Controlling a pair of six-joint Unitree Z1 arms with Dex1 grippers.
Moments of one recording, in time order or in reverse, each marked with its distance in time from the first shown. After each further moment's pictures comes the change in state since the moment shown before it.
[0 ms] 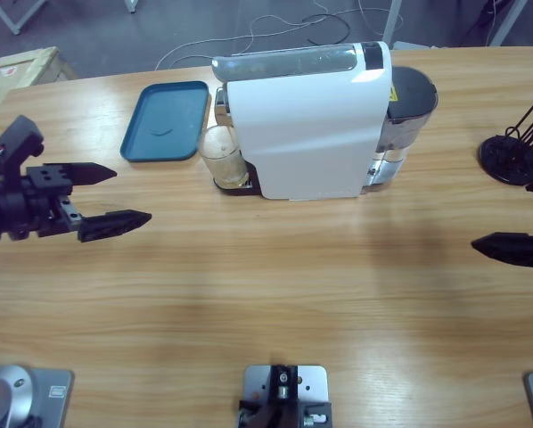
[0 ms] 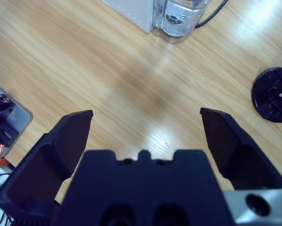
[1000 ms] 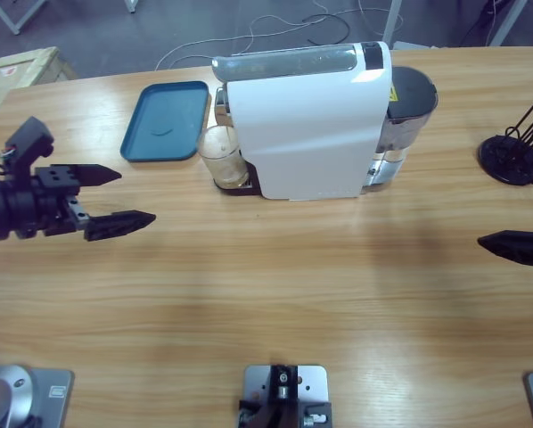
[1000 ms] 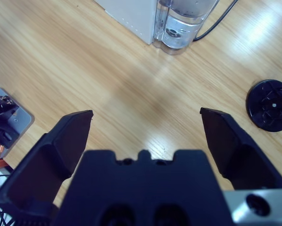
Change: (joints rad) arm 0 0.000 0.037 -0.009 -0.001 0.000 0.000; arm 1 0.000 -0.052 0.031 -0.045 0.000 -0.034
